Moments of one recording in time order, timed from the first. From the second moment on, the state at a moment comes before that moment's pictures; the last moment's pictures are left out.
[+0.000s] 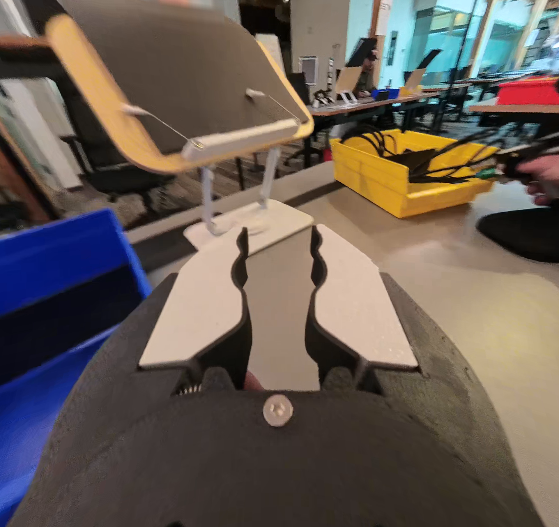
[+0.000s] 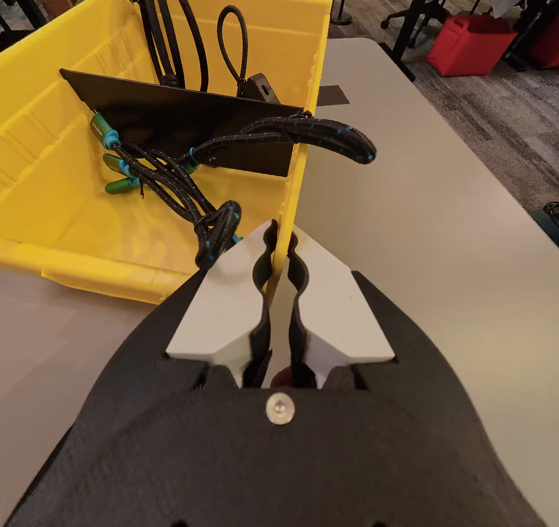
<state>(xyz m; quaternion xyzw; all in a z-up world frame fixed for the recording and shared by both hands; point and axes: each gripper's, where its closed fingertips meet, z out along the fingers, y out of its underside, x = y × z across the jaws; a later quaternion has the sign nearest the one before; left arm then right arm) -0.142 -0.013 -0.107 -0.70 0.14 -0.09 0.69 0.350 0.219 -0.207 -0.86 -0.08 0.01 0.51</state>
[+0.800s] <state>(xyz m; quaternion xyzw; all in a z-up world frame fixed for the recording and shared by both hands) -0.423 -0.080 -0.141 -0.77 -0.13 0.16 0.60 0.292 0.143 -0.203 -0.86 -0.11 0.06 0.49</state>
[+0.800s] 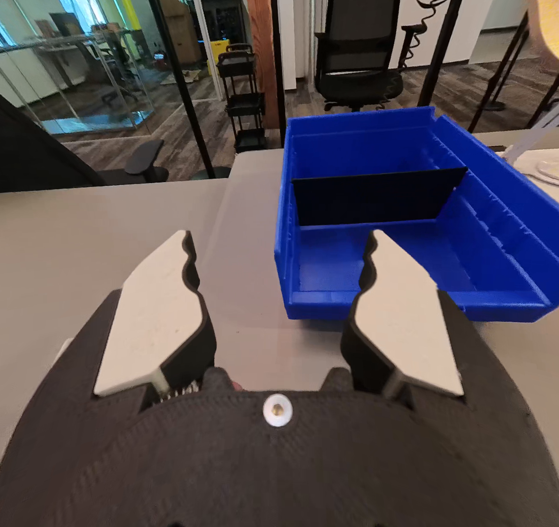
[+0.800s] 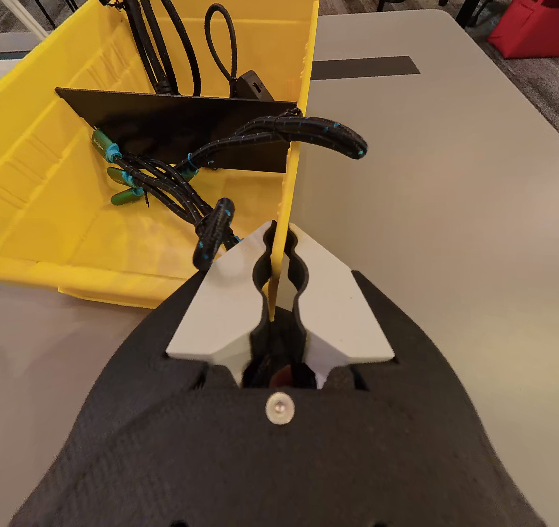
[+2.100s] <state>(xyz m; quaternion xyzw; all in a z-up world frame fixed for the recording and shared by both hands) -0.432 -0.031 -0.182 -0.80 -0.15 0.06 0.58 0.276 0.144 -0.204 -0.85 -0.16 0.05 0.50</state>
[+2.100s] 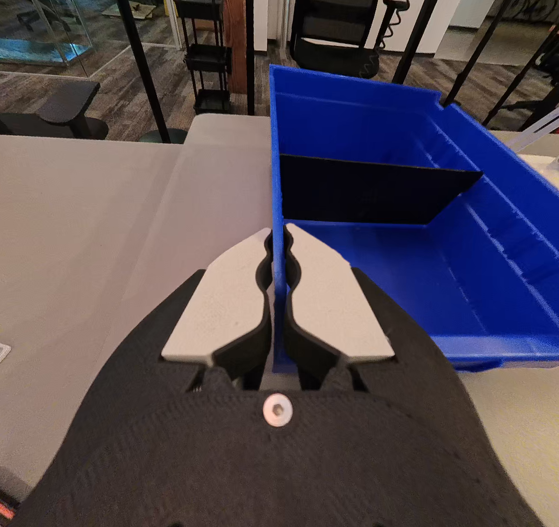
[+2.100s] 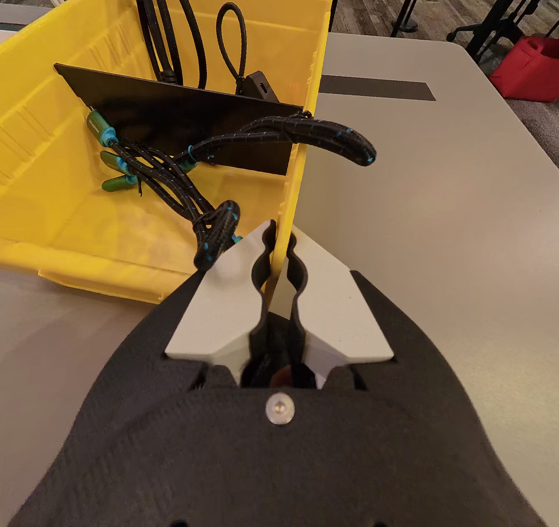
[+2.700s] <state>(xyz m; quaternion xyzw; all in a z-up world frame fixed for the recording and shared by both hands) -0.427 -0.034 -0.159 -0.77 -0.13 0.06 0.62 0.275 0.143 -0.204 -0.85 -0.17 0.04 0.50</state>
